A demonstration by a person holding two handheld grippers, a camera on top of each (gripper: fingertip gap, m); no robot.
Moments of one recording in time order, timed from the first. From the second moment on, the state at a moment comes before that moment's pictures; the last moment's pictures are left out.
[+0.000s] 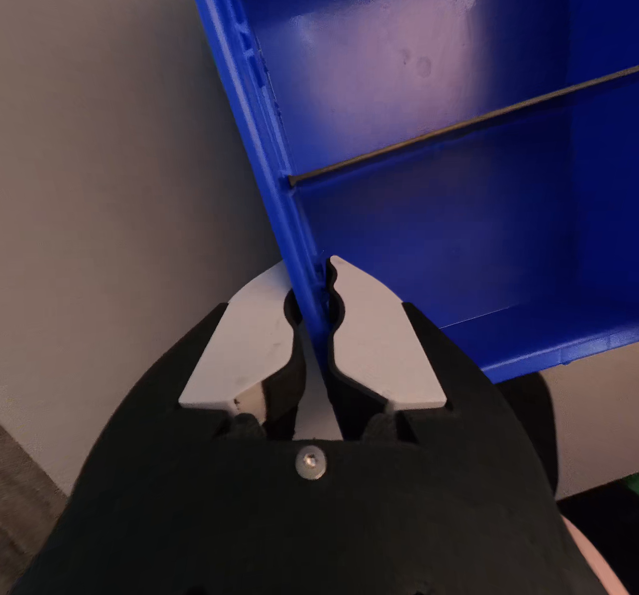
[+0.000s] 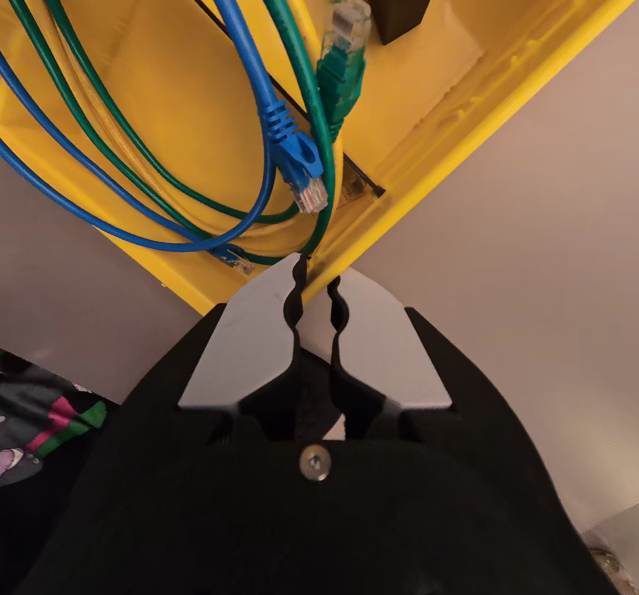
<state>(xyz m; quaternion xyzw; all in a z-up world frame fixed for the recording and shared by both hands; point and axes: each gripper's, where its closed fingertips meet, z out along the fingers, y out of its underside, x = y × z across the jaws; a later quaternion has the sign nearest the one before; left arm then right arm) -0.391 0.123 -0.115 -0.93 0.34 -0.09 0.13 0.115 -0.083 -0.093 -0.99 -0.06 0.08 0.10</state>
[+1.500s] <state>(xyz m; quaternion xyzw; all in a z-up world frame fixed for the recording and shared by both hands) -0.258 0.035 0.146 -0.56 0.44 -0.41 0.57 -0.126 -0.026 -0.074 -0.98 -0.06 0.11 0.16</state>
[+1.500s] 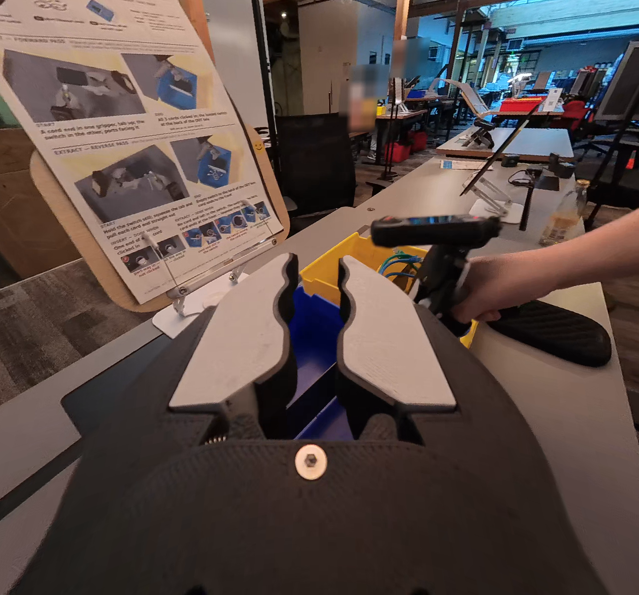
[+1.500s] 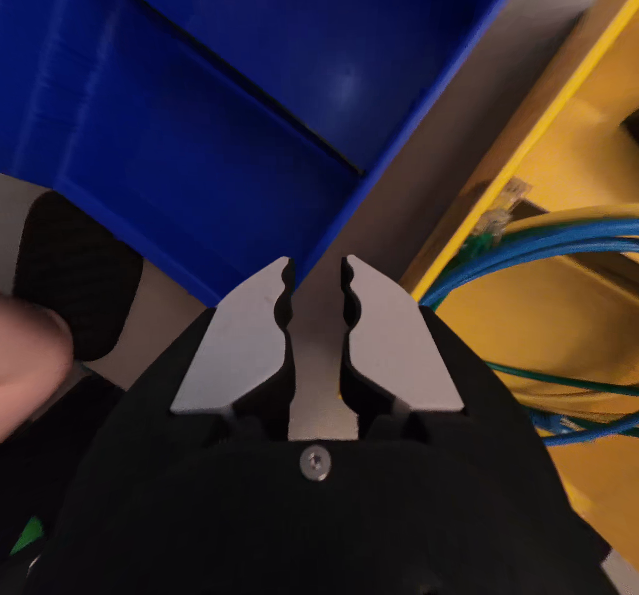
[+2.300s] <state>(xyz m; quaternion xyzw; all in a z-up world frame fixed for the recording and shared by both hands) -0.283 0.013 0.183 -0.56 0.34 -0.56 0.51 -0.159 0.005 -0.144 -0.99 -0.04 0.15 -0.04</state>
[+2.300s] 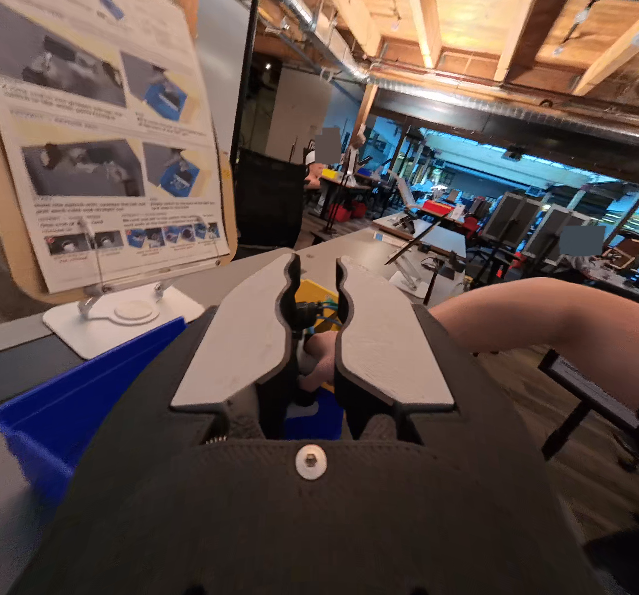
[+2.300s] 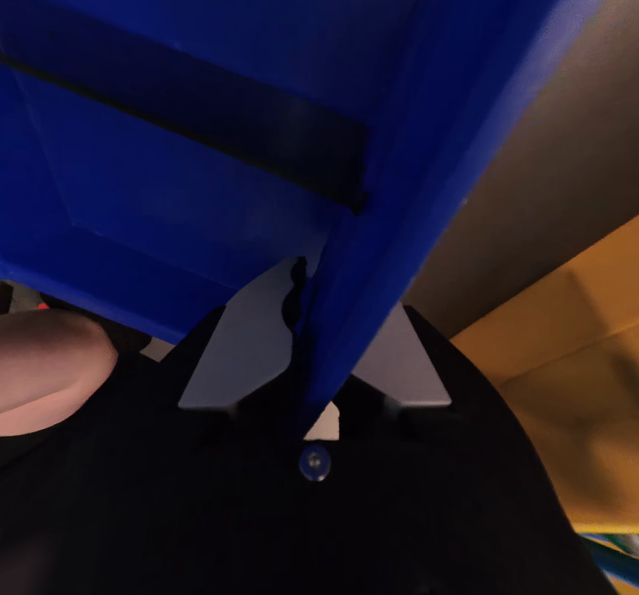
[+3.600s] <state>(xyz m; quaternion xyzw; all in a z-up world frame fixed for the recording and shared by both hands) -0.060 -0.040 -0.086 -0.72 0.59 -0.32 0.17 0.311 -0.214 -0.127 -0.96 0.25 0.11 0.05</state>
